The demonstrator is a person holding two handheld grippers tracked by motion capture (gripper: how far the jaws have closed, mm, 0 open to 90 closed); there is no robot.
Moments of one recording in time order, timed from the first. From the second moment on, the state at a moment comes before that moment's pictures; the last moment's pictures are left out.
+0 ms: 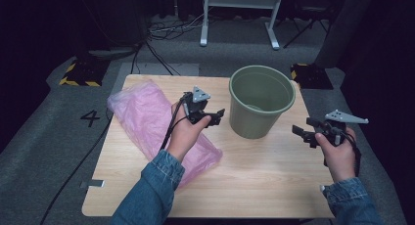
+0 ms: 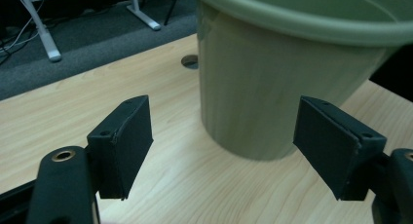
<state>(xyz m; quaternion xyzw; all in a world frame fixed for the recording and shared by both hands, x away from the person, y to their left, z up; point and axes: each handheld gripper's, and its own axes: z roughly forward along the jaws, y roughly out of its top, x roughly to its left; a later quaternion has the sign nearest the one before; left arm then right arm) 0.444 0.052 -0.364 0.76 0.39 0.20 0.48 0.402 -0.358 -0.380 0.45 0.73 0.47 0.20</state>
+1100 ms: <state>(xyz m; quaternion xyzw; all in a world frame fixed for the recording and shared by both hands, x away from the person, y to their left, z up) 0.495 -0.002 -0.355 0.75 0.37 0.21 0.51 0.485 -0.334 -0.343 0.44 0.72 0.48 0.22</state>
